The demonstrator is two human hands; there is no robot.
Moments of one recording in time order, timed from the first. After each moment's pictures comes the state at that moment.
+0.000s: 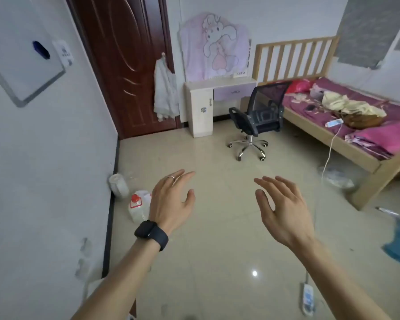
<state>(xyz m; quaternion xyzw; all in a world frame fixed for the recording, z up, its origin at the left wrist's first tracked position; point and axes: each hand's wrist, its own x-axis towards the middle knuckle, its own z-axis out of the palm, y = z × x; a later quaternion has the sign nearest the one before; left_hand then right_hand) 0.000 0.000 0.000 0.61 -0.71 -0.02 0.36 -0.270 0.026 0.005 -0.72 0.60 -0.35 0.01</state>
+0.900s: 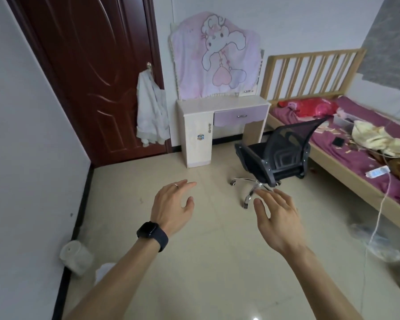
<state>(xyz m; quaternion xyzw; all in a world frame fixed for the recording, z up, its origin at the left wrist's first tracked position) 0.042 -0.694 -0.011 0.62 -0.71 -0.07 0.31 -0.225 -0.662 -0.009 -0.68 0.66 -0.32 0.04</state>
